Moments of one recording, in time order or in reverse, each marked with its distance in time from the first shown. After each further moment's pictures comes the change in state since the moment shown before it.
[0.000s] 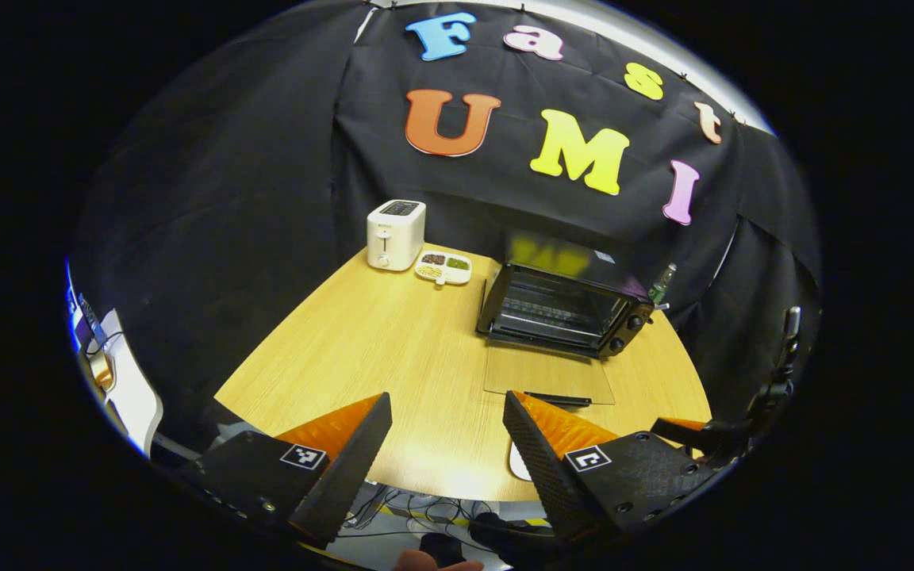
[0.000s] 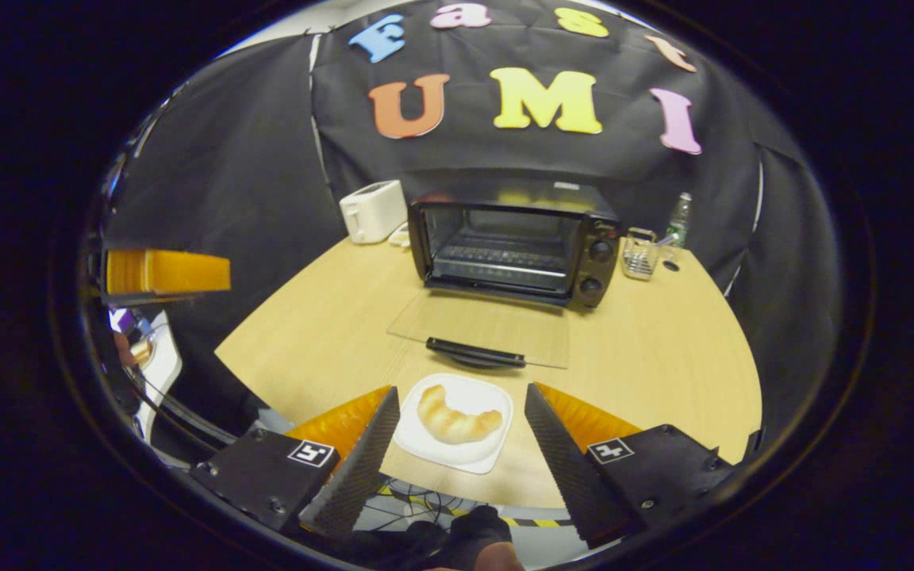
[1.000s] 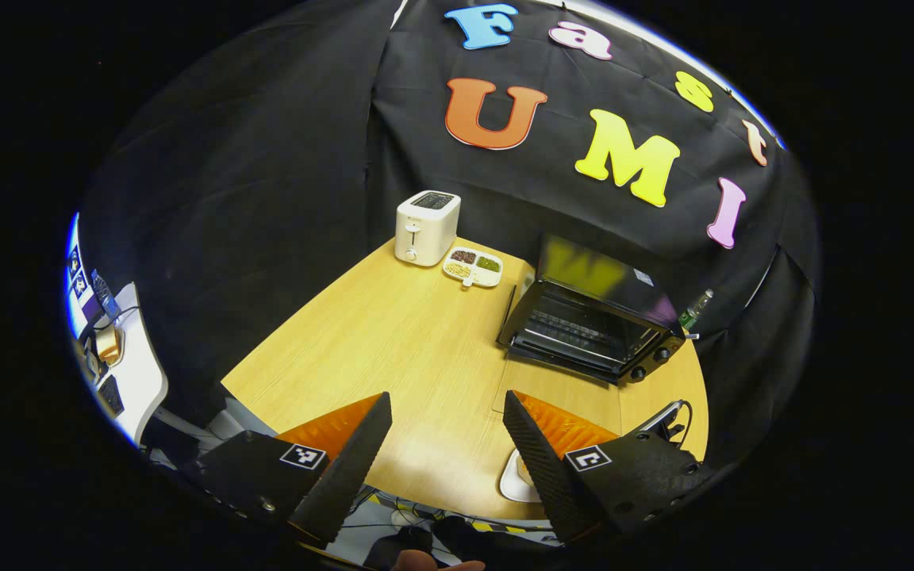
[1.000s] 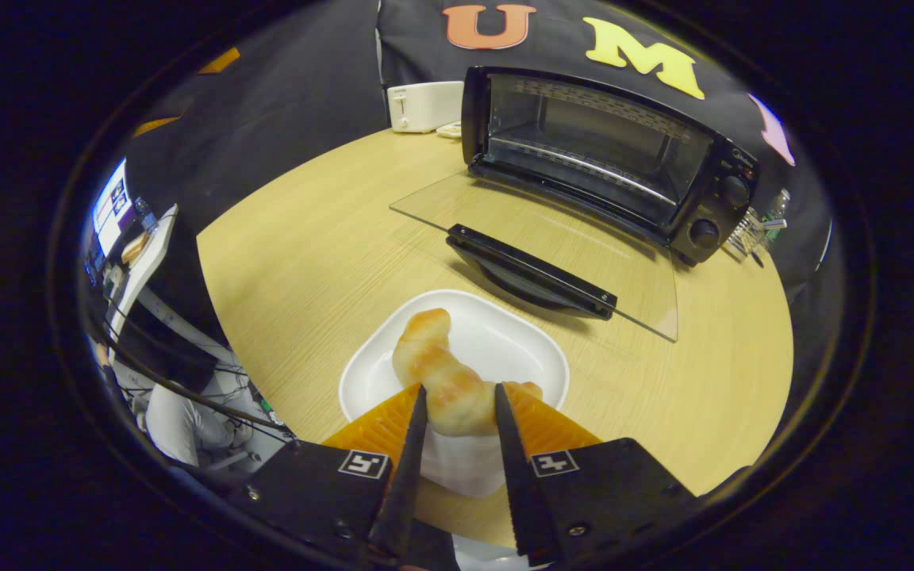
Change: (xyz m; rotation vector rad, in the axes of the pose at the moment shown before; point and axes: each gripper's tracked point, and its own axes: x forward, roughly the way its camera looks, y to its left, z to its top) left arm 0.038 -0.018 0.027 -0.098 0.063 0.101; right arm 0.110 -0.008 -0.075 -0.164 0.239 0.112
